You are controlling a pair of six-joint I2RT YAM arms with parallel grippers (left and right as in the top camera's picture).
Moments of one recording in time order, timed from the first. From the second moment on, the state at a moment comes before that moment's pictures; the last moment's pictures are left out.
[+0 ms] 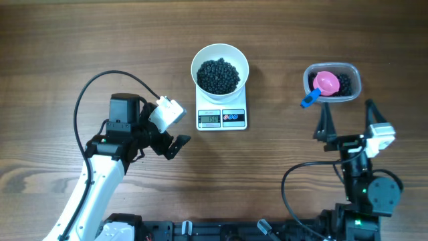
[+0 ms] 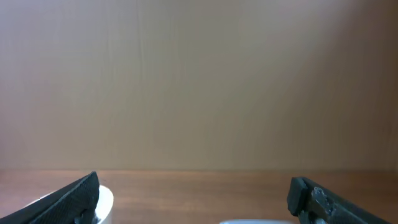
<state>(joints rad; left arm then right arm) -0.12 1.18 0.69 -0.51 0.49 0.57 -0.13 0.30 0.16 0.34 -0.20 0.10</state>
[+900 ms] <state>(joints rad) -0.12 1.18 0.69 -0.51 0.49 0.57 -0.08 0.02 0.01 0.01 -0.17 0.10</state>
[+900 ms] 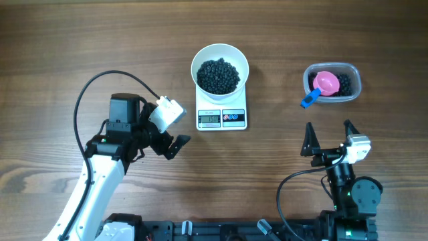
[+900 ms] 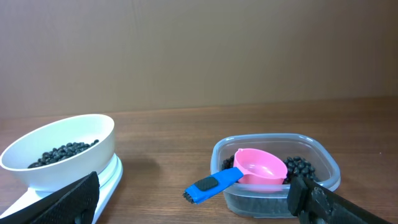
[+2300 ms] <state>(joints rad) -0.04 0.46 0.39 -0.18 0.30 0.13 -0.08 0.02 0.01 0.01 -0.17 0.10</state>
